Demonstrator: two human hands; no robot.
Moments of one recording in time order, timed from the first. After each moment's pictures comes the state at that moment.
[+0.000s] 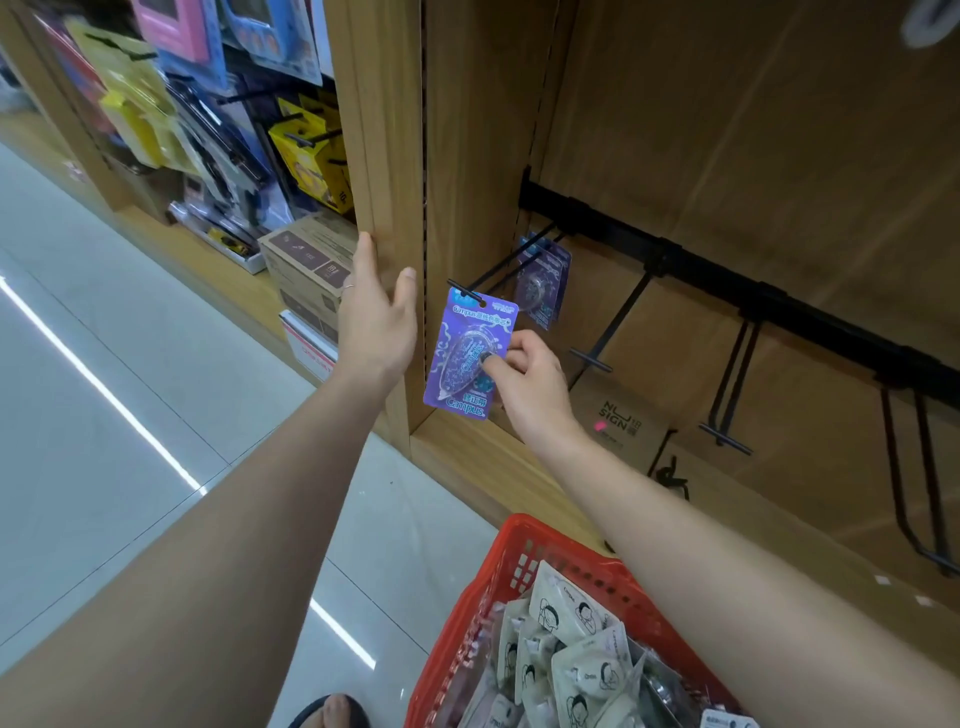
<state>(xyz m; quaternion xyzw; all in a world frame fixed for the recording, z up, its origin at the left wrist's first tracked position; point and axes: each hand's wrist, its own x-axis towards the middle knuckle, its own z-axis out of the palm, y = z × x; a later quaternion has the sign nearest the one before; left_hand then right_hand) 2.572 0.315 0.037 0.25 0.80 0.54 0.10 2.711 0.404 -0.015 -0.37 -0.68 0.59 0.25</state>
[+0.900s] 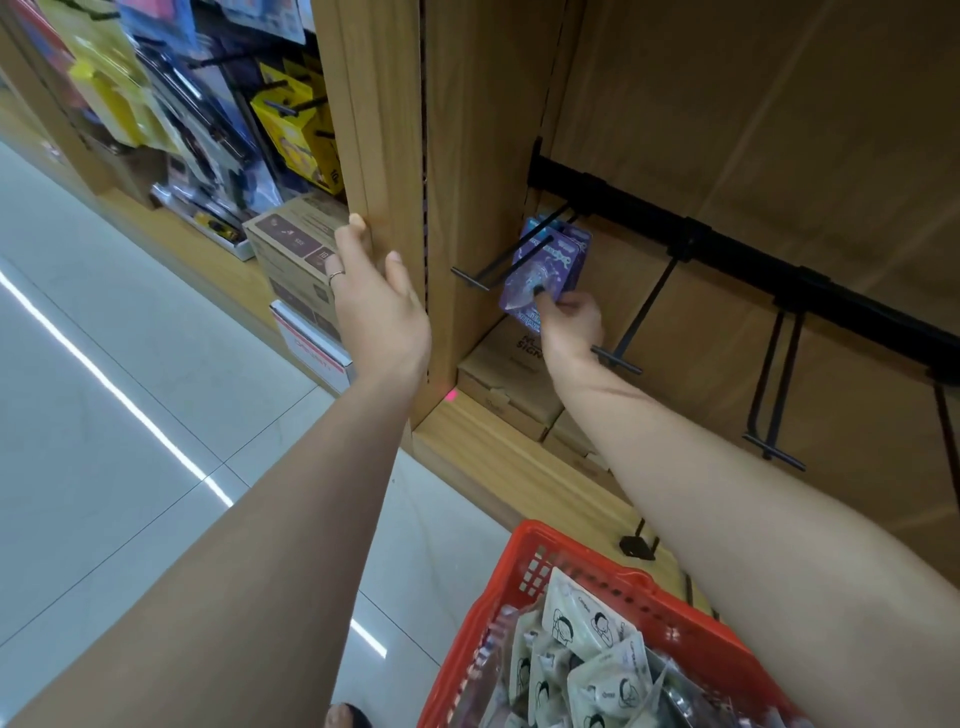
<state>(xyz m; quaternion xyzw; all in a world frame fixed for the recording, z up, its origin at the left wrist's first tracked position) 2.576 0.339 0.025 0.19 0.80 0.57 -0.03 2.666 0.488 -0.035 -0.53 -0.58 0.50 0.35</state>
